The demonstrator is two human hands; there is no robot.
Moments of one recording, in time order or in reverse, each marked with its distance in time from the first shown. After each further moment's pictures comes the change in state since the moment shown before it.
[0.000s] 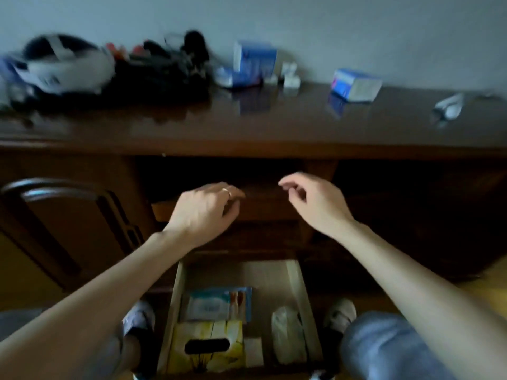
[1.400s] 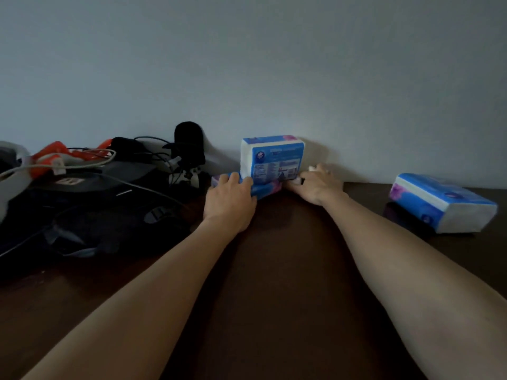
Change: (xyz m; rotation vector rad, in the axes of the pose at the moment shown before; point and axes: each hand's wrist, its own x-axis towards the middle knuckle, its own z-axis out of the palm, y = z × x) left_hand 0.402 -0.207 0.140 0.289 -0.055 -0.362; right_hand 0.504 0.186 0.089 -0.434 -0.250 0.378
